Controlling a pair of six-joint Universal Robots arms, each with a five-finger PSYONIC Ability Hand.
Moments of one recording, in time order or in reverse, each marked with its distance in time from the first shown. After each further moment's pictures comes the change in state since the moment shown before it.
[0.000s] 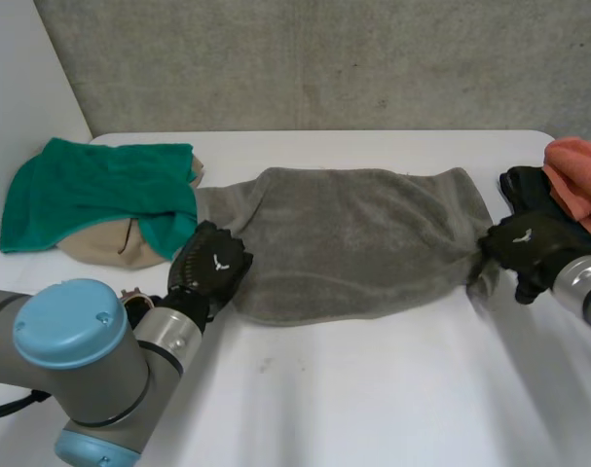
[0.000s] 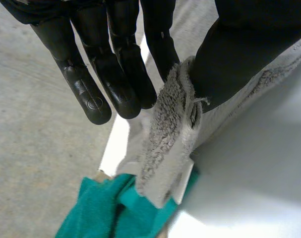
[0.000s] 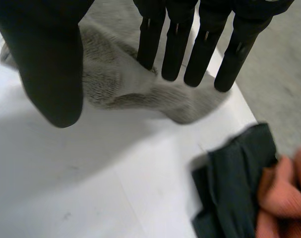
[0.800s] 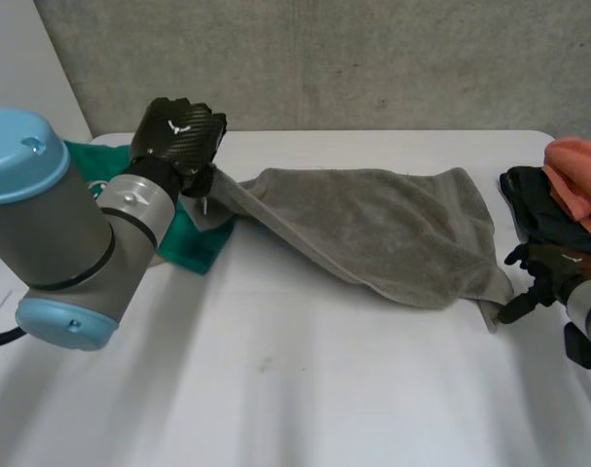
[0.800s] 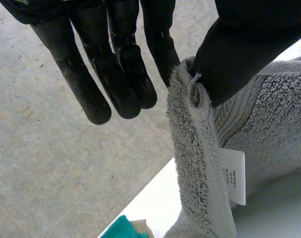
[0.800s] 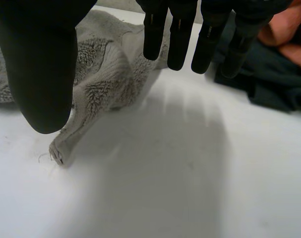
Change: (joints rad) left arm 0.052 0.069 0.453 -0.341 -0.031 -0.485; right arm 0.033 0.002 0.069 -0.005 0.296 0.866; left_hand 0.000 0.002 0.003 0.001 0.000; right_hand -0.130 -0.109 -0.128 -0.142 -0.145
